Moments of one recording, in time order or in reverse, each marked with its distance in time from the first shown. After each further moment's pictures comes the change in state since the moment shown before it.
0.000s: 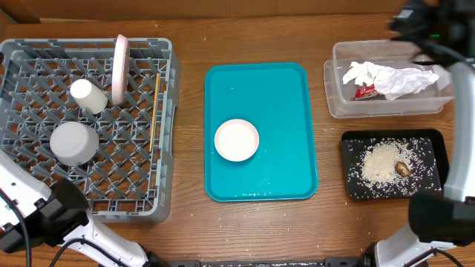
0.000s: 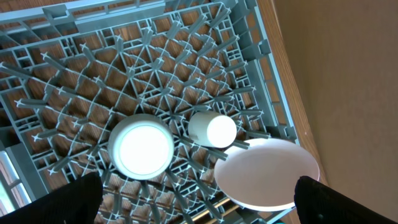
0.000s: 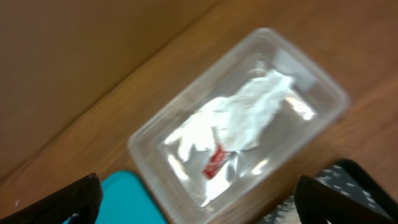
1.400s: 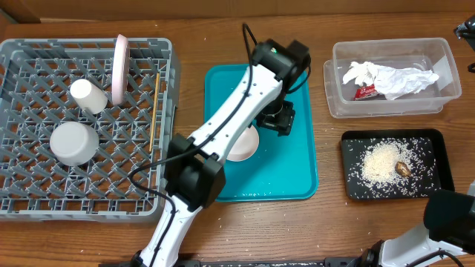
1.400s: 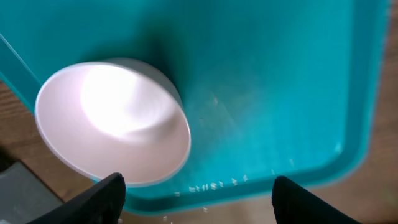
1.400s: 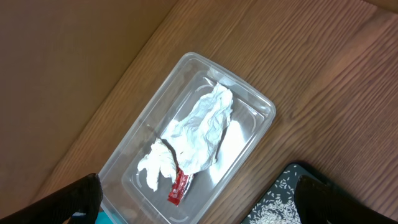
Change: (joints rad) left arm -1.342 0.332 -0.375 0.028 -0.069 0.229; right arm -0.266 0.000 -0.002 -0.006 -0.106 0.000
